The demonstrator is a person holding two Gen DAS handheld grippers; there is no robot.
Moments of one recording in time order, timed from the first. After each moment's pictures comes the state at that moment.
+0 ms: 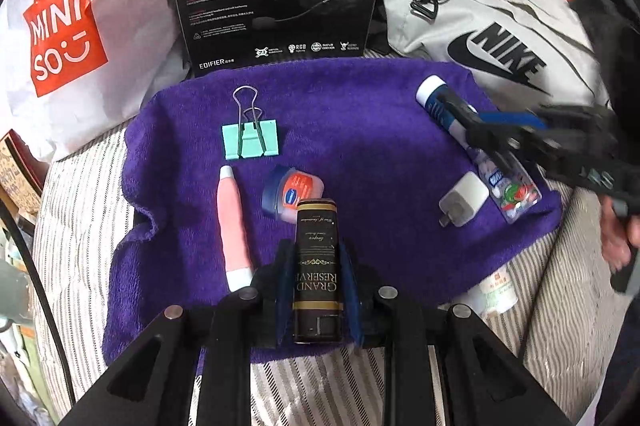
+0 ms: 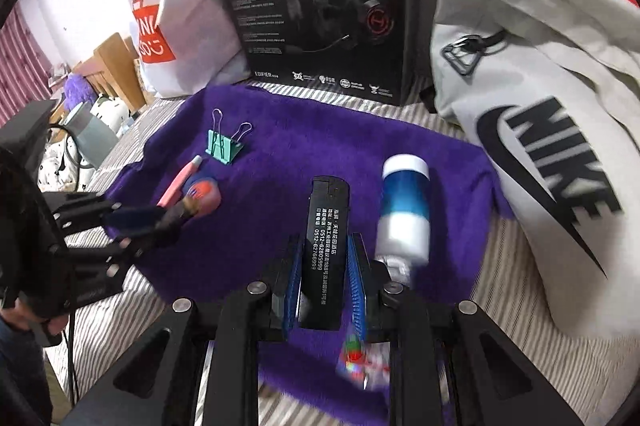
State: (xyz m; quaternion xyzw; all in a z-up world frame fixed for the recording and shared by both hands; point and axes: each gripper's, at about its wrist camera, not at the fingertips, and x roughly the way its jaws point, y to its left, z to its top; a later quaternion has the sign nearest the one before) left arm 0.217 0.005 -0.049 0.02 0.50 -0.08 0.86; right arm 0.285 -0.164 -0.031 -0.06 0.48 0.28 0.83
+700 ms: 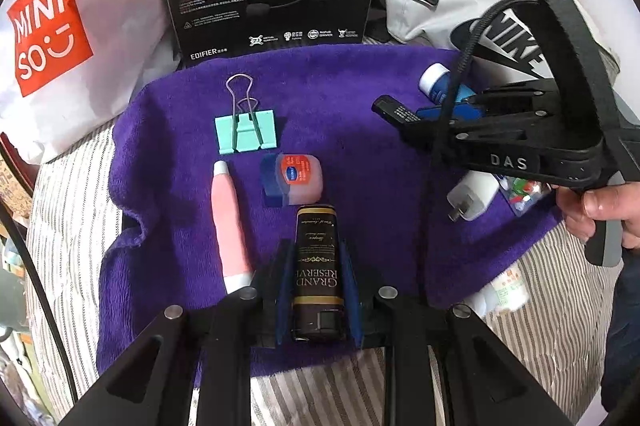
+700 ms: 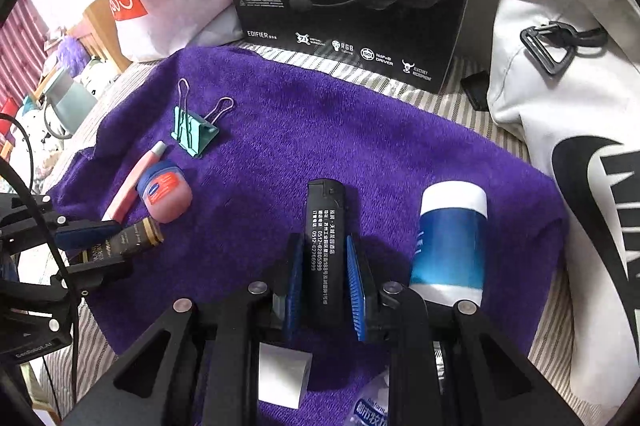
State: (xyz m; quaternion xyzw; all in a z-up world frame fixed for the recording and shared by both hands) left arm 0.231 0.009 -0.058 0.02 0.51 -0.09 0.86; right arm 0.324 -0.118 -0.076 -0.12 0.51 0.29 0.80
